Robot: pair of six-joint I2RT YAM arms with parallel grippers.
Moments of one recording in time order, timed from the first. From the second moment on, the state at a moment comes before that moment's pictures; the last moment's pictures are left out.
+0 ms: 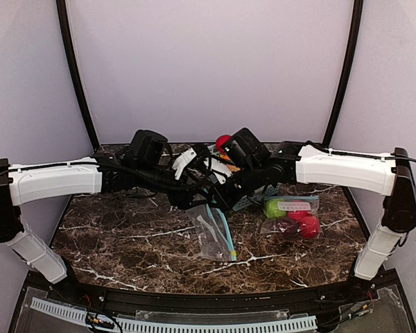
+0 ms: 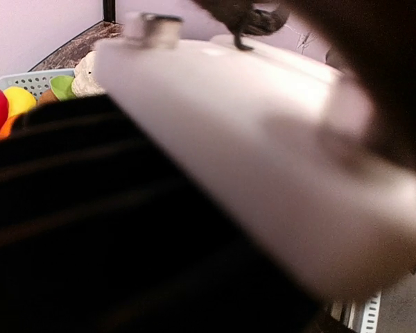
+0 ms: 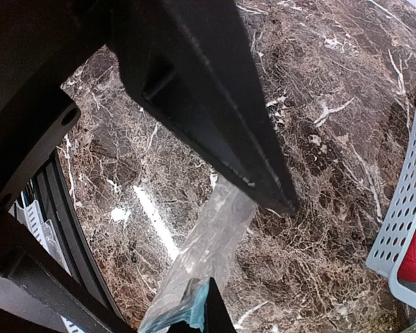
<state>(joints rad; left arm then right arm) -0.83 1.52 1.15 -0.24 0.41 0.04 1.00 1.71 1.44 -0.58 -0.23 0.14</state>
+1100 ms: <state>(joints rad) -0.84 1.47 1.09 -0.19 0.44 0.07 0.99 1.66 1.44 -0.61 -0.28 0.14</state>
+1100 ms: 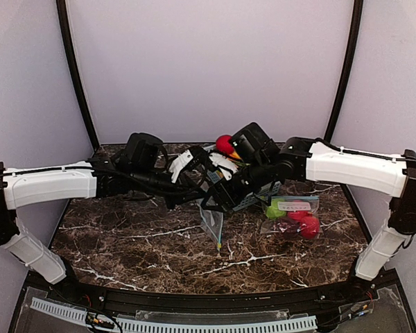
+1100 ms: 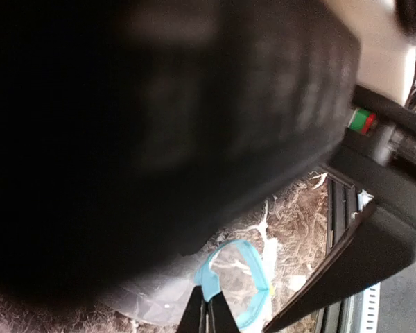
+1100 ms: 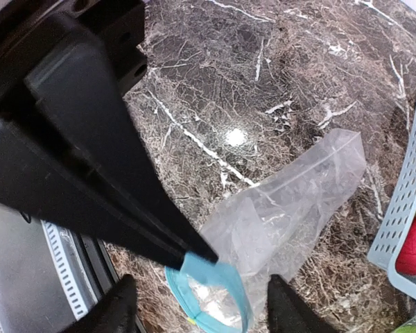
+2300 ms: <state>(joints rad) -0.65 1.41 1.04 -0.24 0.30 -0.19 0.66 1.89 1.48 -0.59 -0.02 0.29</state>
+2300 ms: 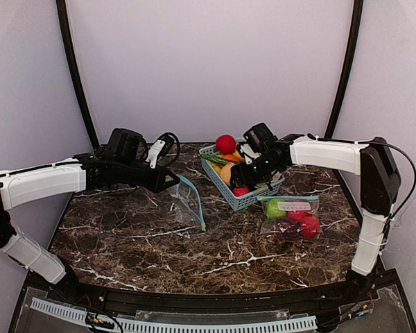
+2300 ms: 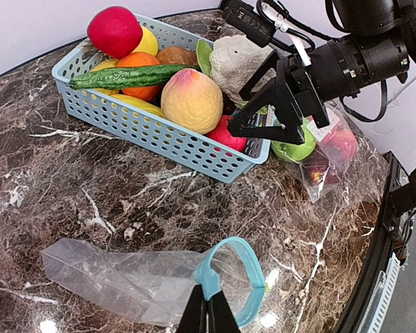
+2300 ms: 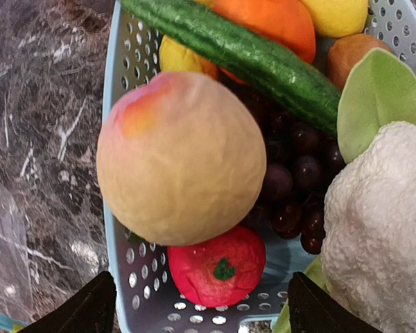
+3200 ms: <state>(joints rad) -0.65 1.44 1.04 -0.24 0.33 -0.22 0.66 2.09 1.68 -0.50 0.00 0.32</state>
